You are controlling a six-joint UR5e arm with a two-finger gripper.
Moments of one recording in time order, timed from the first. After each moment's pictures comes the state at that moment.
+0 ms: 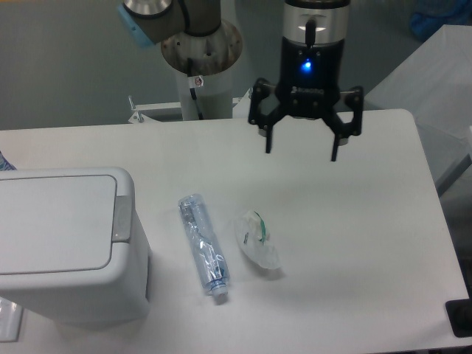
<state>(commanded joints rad) 2.53 -1.66 -1.43 -1.22 1.22 0.58</state>
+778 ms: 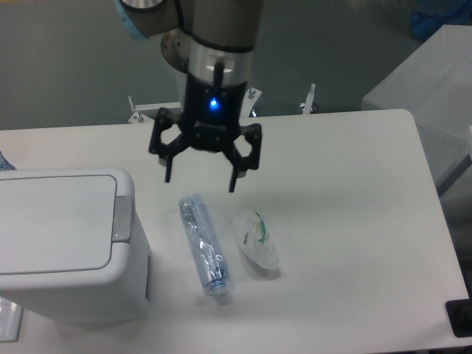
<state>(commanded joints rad) 2.35 -1.72 -1.46 -1.08 1.22 0.13</state>
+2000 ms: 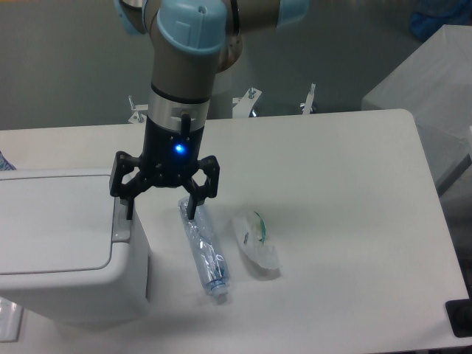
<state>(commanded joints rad) 2.29 -1.77 -1.49 -1.06 1.22 0.01</state>
